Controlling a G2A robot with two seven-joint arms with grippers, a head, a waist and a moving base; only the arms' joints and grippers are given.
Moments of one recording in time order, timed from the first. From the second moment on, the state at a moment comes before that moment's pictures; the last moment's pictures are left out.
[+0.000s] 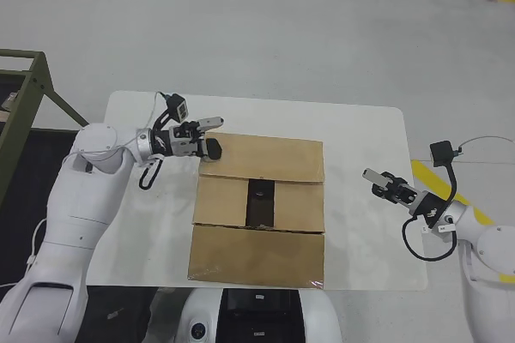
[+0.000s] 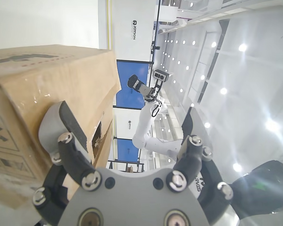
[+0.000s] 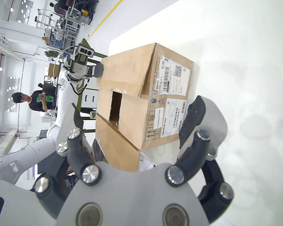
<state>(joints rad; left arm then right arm) 0.95 -1.01 -1.30 -1.35 -0.47 0.07 -1.21 -1.55 -1.16 1.75 -2.00 -0.09 -0.01 1.00</state>
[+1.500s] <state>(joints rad) 0.84 -1.00 -1.24 -1.28 -0.35 -0.04 -1.40 -1.55 -1.16 1.75 -2.00 -0.09 -0.01 1.00</state>
